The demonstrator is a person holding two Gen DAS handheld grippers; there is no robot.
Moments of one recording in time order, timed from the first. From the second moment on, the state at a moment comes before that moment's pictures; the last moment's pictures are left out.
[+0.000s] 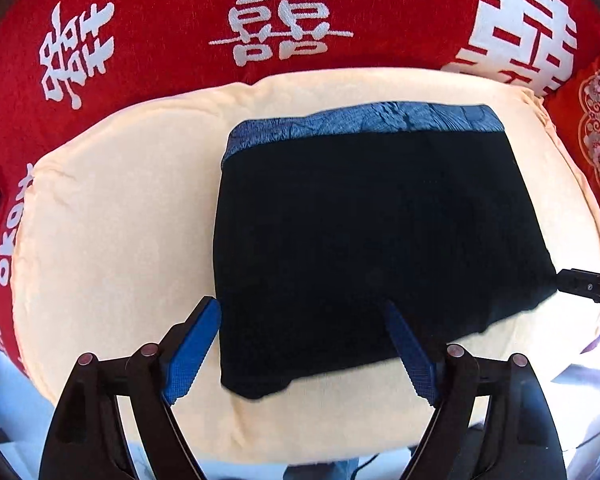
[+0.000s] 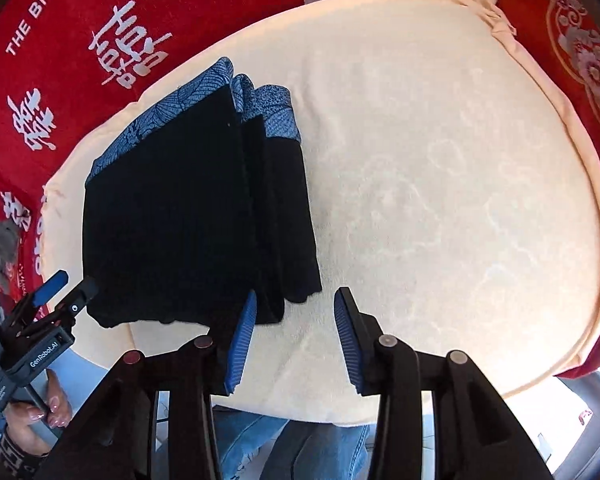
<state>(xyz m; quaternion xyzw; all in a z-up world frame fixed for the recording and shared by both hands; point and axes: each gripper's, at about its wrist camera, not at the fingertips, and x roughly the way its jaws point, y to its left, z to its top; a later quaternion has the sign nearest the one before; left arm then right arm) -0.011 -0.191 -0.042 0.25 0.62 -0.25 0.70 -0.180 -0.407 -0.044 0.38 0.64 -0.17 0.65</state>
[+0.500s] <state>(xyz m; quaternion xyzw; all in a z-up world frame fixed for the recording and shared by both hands) -0.057 -0.161 0.059 0.25 0.63 -0.27 0.69 -0.192 -0.330 0.050 0.33 0.63 -0.20 0.67</state>
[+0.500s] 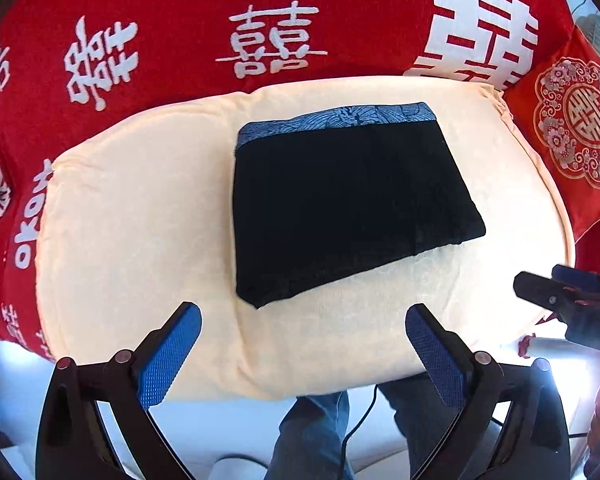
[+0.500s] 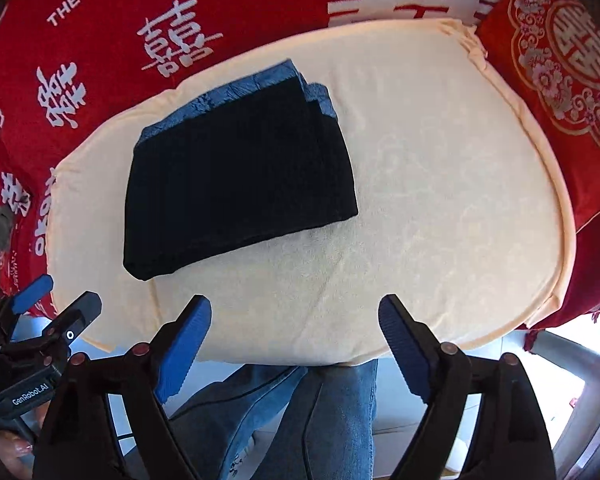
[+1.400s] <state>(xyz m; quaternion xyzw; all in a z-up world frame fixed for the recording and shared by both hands) -0.078 -0.172 0.129 0.21 0.65 -0.16 0.71 -0.174 -0.348 0.115 0.29 0.67 -0.15 0.67</state>
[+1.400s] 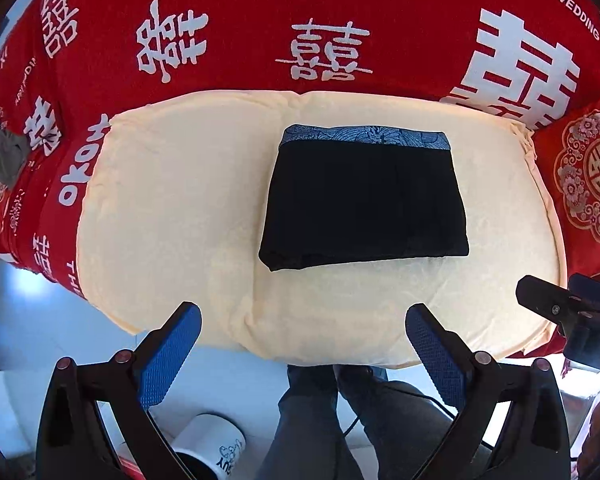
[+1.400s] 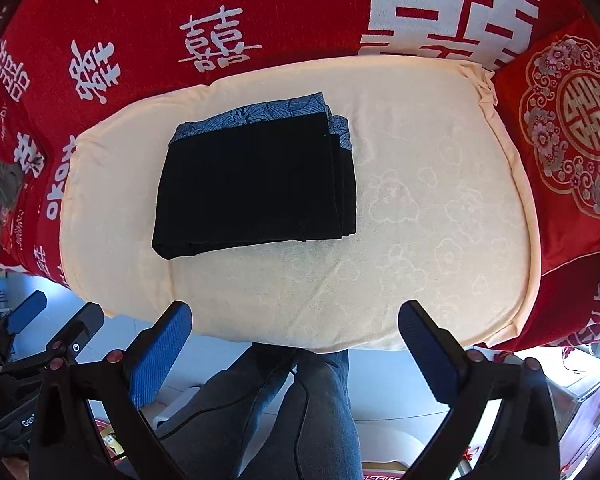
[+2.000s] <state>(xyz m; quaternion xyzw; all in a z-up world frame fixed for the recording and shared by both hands) -0.083 -0.181 0.130 0.24 0.64 -0.14 0.71 -0.167 -0.344 0.121 0.22 0.67 -0.14 0.69</state>
